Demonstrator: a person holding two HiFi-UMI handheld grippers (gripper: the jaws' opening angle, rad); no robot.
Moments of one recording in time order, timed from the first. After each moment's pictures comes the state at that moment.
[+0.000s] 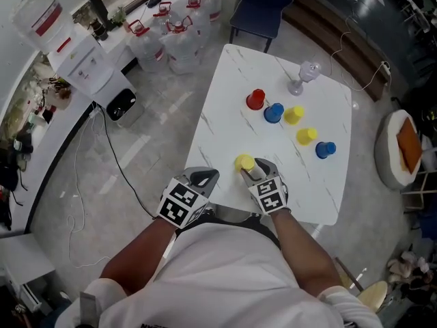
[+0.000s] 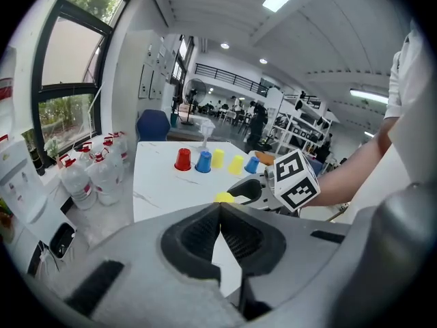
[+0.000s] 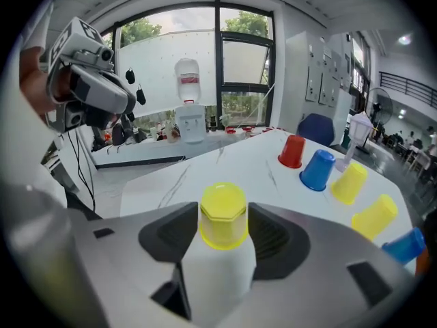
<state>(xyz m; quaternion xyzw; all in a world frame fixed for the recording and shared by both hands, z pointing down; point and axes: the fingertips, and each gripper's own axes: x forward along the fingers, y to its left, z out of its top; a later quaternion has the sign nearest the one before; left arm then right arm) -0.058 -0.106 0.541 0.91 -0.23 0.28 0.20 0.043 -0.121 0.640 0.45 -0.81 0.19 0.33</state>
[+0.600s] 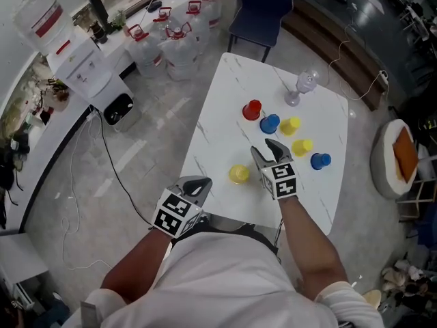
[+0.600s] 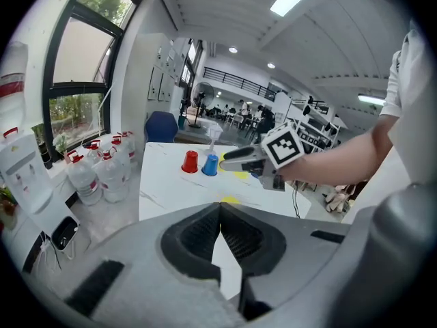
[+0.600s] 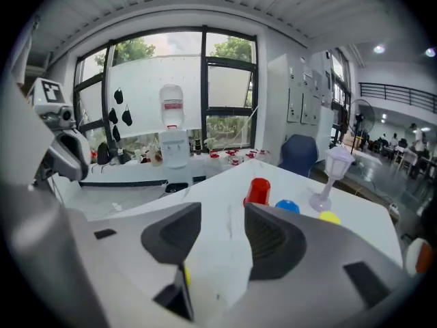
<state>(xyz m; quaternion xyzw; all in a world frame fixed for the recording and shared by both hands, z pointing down) -0.061 -0.115 0.539 0.90 -0.26 0.26 0.22 0.100 -0.213 0.570 0.52 -0.80 0.15 0.26</state>
